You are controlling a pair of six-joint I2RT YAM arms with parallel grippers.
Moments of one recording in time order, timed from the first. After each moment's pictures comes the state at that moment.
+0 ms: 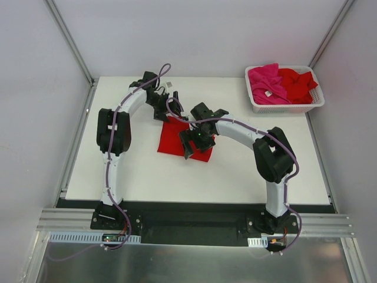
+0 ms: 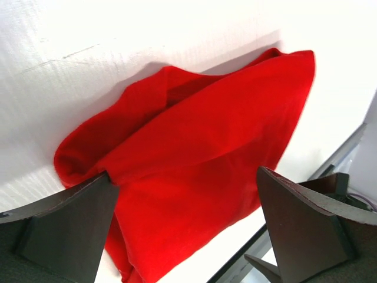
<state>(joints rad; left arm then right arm) -0.21 2.30 1.94 -0.79 0.69 -0.28 0.71 1.98 1.50 -0.76 -0.32 0.18</state>
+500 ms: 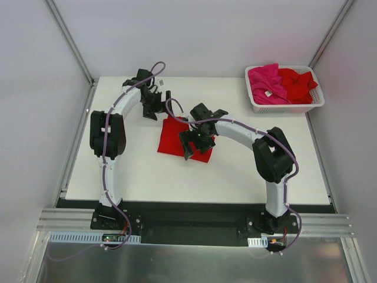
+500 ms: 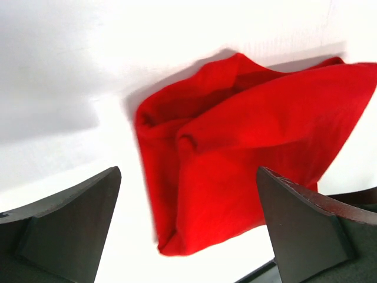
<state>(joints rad) -0.19 2.21 1.88 -0.83 0.46 -0.24 0.71 1.98 1.51 -0.77 -0.32 0.18</state>
